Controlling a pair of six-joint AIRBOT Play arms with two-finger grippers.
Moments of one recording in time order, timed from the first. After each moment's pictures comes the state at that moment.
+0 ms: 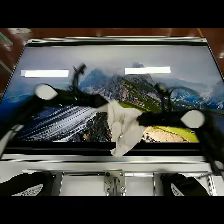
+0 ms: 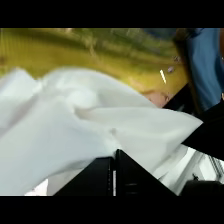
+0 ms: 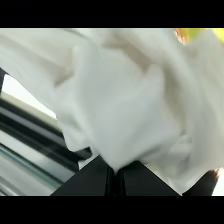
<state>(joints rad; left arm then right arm) -0.42 -1.25 1.17 0.59 -0.87 -1.16 0.25 -0.85 0.84 -1.03 1.02 1.39</state>
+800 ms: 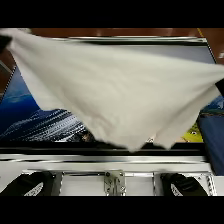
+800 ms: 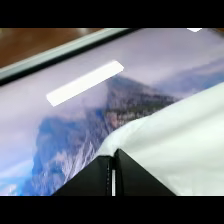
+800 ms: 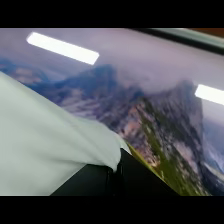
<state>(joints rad) -0.33 -0.87 1.76 1.30 -1.28 -1.33 0.26 -0.68 1.67 -1.42 1.46 1.44</state>
